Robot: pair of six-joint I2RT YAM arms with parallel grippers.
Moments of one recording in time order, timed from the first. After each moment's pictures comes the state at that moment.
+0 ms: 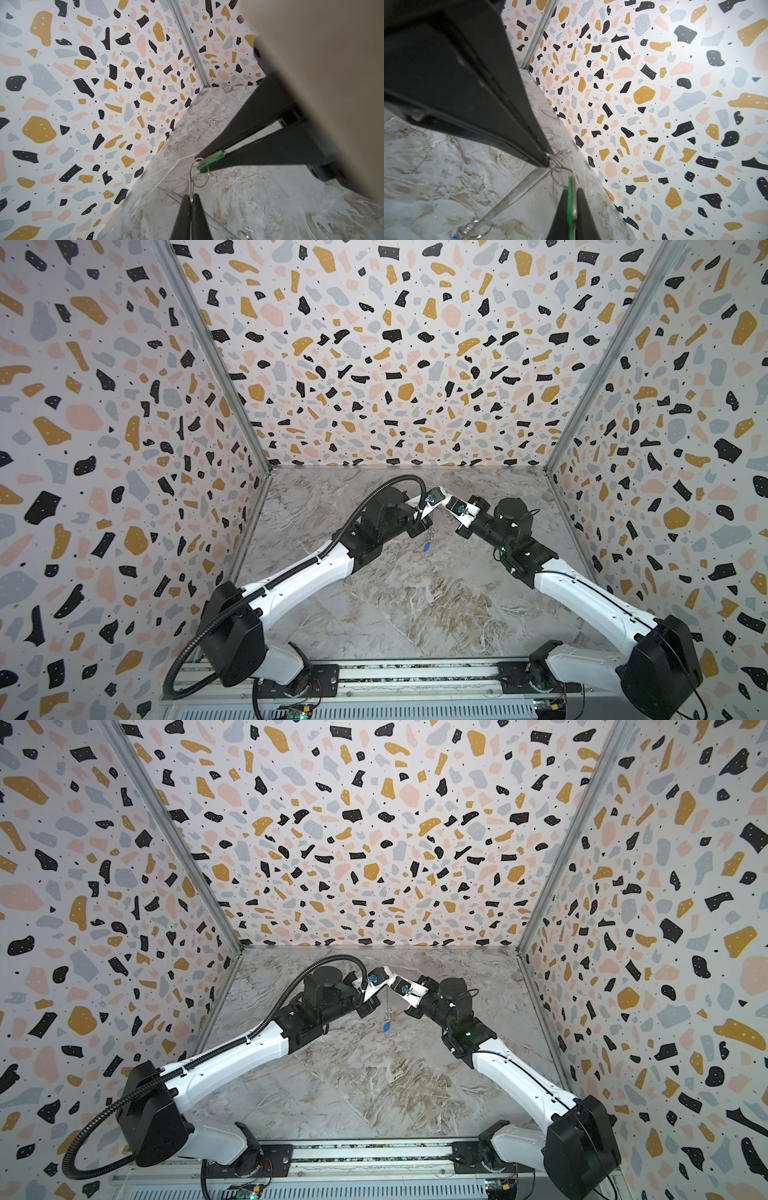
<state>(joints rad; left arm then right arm) -0.75 1.45 1.17 0.04 0.10 0.47 0.54 1.20 0.85 0.23 -0.21 -0.66</state>
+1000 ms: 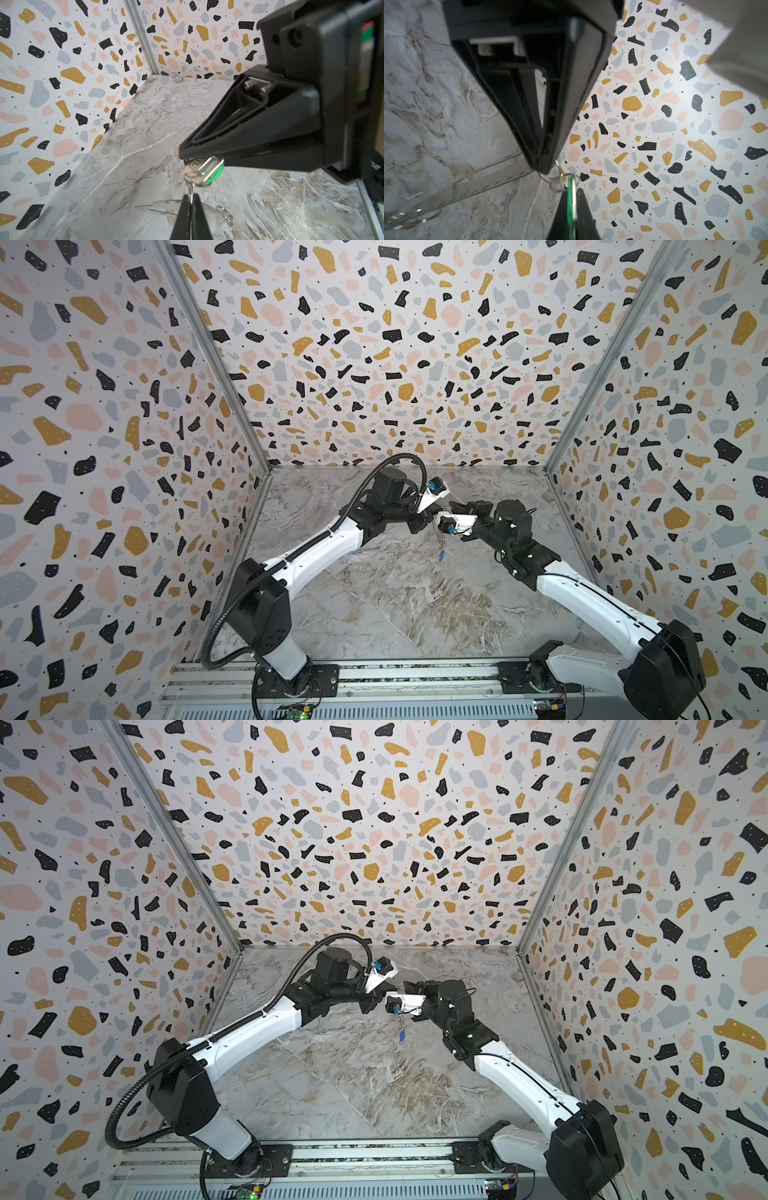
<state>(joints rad) -0.66 1.64 1.39 -0.23 0.51 0.39 0.56 1.18 0.85 0.12 -0.11 -1.17</state>
